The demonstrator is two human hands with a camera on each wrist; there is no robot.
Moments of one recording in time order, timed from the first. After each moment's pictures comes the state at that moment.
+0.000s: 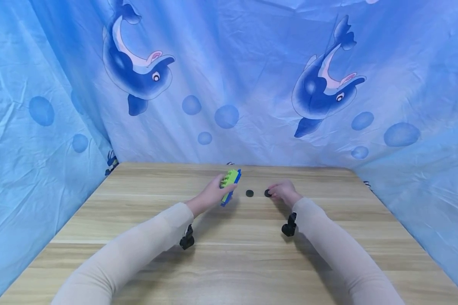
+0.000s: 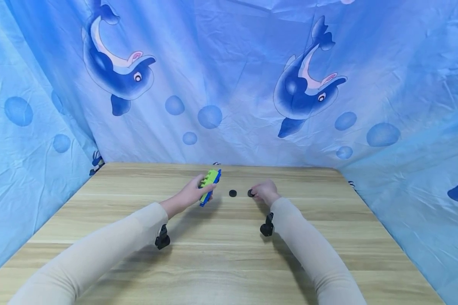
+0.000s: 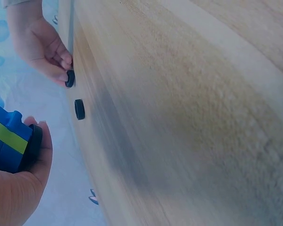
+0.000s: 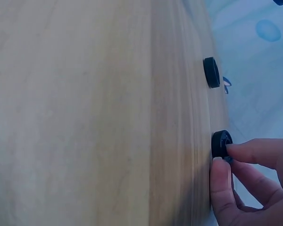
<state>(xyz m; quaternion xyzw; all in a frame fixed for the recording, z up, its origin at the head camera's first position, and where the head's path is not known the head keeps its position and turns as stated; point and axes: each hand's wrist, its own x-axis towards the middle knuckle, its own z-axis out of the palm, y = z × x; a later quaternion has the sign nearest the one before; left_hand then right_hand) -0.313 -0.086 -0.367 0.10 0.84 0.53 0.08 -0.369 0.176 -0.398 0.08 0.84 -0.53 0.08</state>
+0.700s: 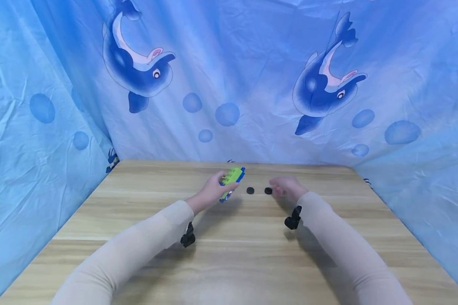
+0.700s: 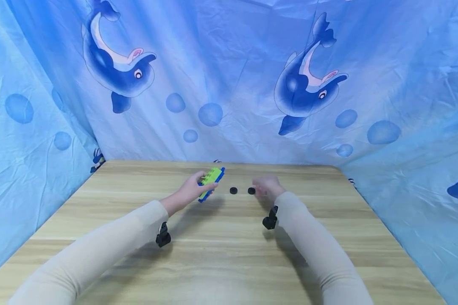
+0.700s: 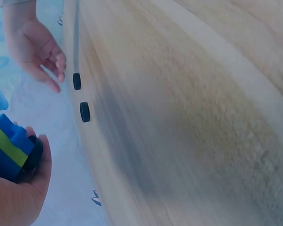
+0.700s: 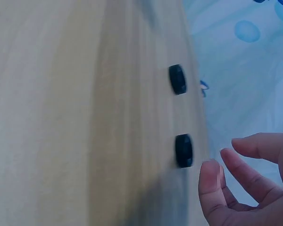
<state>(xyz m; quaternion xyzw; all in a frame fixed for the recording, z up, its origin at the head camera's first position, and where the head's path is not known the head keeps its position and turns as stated) -0.310 -0.087 -0.365 0.10 0.84 0.54 0.05 -0.368 0.189 -0.377 0.06 0.81 -0.56 0.16</state>
